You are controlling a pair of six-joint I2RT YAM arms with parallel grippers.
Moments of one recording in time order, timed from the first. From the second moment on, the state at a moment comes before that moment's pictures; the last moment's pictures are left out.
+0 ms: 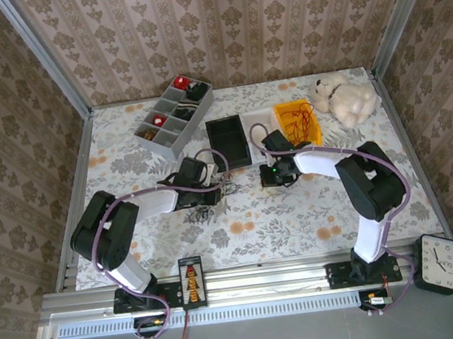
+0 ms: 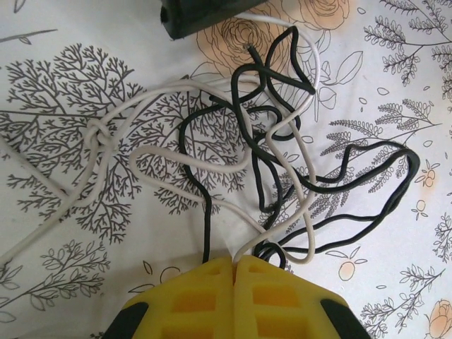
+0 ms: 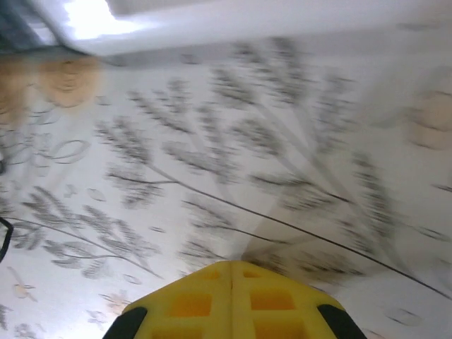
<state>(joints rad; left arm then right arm) -0.60 1.65 0.75 -0.10 0.25 -0.31 0.44 1.80 1.02 -0.40 -0.18 0.45</state>
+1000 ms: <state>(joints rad) -0.61 1.65 0.75 -0.08 0.26 -0.30 0.63 2.03 1.35 -0.53 -0.18 0.38</state>
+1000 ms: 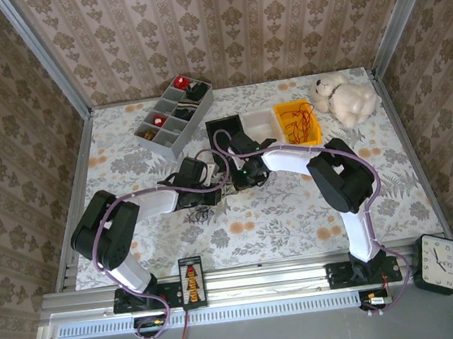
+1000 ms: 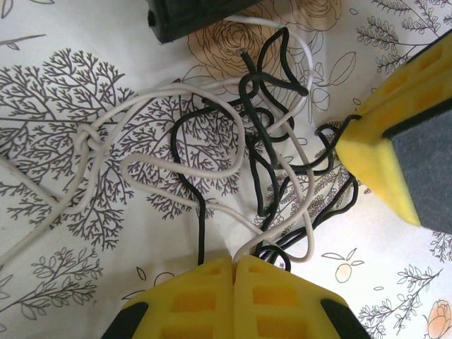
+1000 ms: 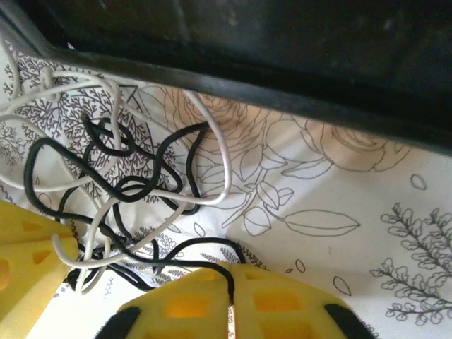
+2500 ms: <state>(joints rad) -0.35 1.38 0.52 -0.07 -0.16 -0.68 -0.12 1.13 0.80 -0.54 0.23 0.80</state>
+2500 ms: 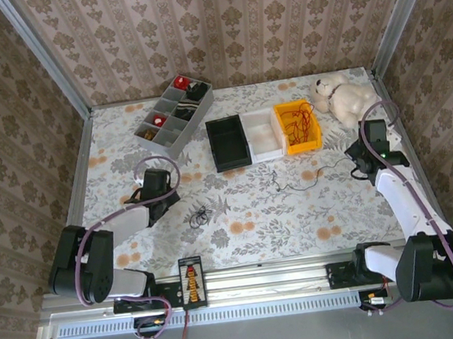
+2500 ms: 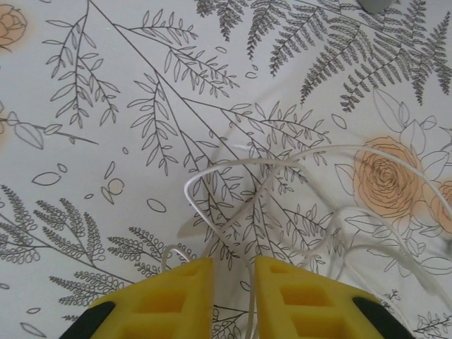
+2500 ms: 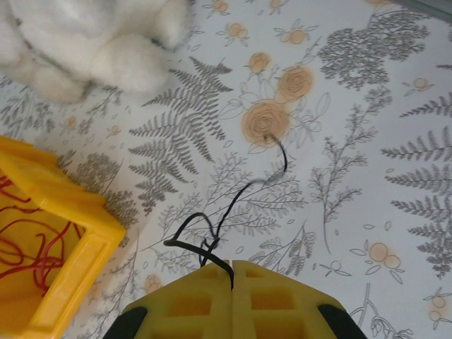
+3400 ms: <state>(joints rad) -0.53 1.60 0.72 -0.18 -0.21 -0.66 0.05 1.43 1.64 -0.12 -0.41 0.76</state>
